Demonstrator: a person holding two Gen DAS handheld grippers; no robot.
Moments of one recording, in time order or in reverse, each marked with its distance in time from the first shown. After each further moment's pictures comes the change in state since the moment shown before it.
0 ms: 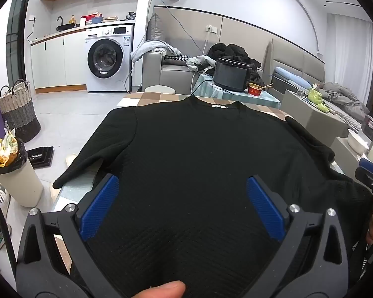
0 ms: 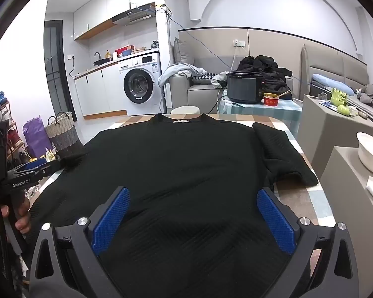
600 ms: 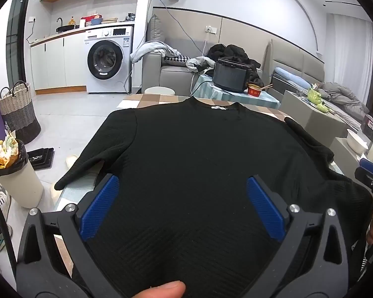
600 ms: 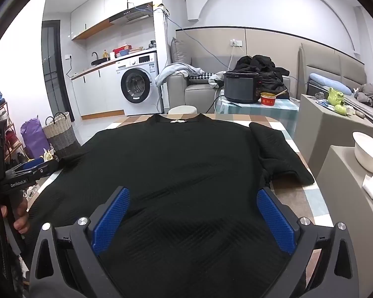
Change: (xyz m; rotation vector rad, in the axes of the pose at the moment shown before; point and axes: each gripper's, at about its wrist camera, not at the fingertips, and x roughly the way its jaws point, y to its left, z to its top) left arm 0.000 0.000 0.000 0.005 -0.011 0.004; right arm -0.002 -0.008 -0.004 0.009 -0.016 -0.003
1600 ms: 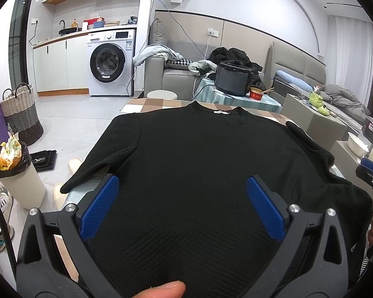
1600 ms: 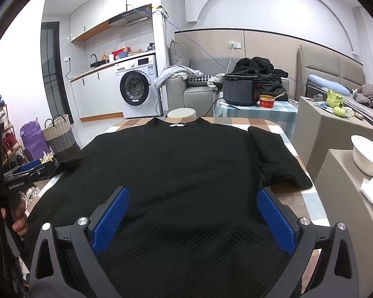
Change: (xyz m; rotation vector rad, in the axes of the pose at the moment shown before) left arm -0.009 0.004 0.004 -0.005 -0.019 0.009; right arm -0.005 0.007 0.008 -0.004 -0.008 -0.013
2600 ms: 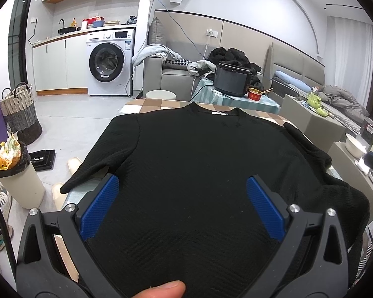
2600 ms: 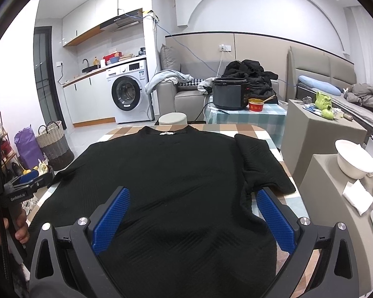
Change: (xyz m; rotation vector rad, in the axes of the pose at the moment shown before) left arm -0.005 0.002 0.004 0.000 -0.001 -0.005; right arm -0.028 -0.017 0.020 0.041 -0.013 -0.051
